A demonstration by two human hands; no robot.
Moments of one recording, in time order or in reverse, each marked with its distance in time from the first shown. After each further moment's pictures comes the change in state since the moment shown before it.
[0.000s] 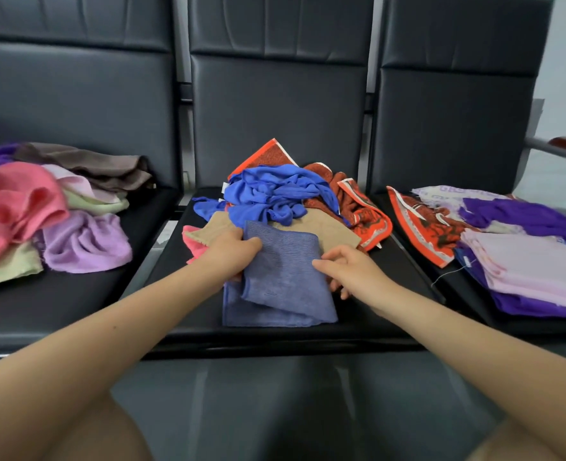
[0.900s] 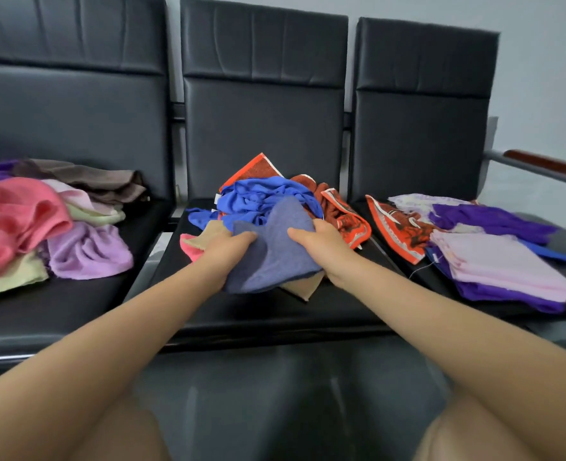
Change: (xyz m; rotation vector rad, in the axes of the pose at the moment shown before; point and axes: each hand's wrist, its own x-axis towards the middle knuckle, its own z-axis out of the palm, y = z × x) left_hand -0.017 0.009 -0.009 -0.220 0.045 -0.005; right_hand -0.018 -0.072 0.013 0.026 0.132 -0.028
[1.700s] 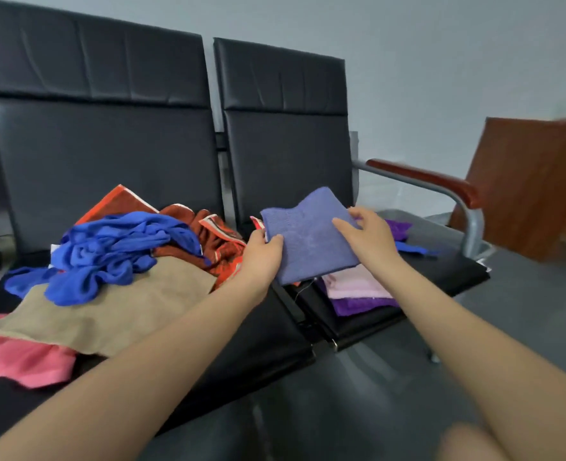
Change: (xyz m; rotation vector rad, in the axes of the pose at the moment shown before) left_hand -0.005 0.107 0.246 -0.293 -0.327 0.213; right_hand 0.008 0.093 -0.246 -0.206 0.612 -0.012
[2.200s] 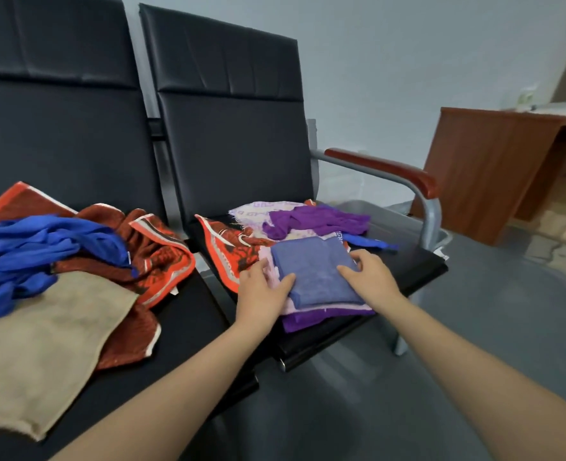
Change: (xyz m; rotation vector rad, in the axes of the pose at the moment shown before) left_hand 0.011 -0.072 0.101 0.335 -0.084 0.040; right_hand 0.030 0.144 -0.038 -0.386 -0.094 0.188
